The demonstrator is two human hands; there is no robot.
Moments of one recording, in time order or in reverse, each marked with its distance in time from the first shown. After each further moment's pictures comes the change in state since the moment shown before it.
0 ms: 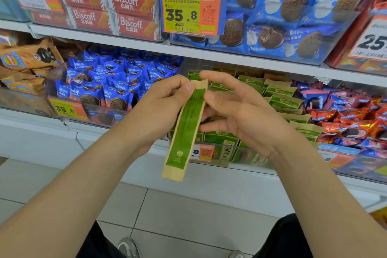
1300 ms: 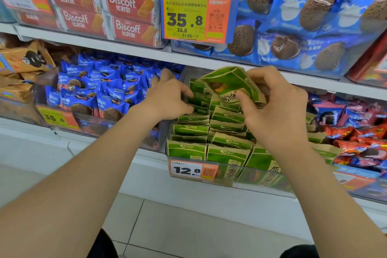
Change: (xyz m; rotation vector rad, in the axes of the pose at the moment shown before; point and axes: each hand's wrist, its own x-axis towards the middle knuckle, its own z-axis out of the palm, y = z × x) left_hand 0.134 -0.060 -0.020 0.901 0.018 -0.060; right_hand 0.036 0.016 -0.047 -1.024 0.656 -0.575
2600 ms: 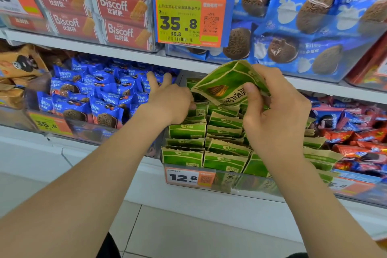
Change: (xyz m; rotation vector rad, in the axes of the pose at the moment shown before) left_hand 0.011 0.024 0.004 0.568 -0.121 0.059; right_hand -0.004 -0.001 0.008 -0.033 0.222 -0.087
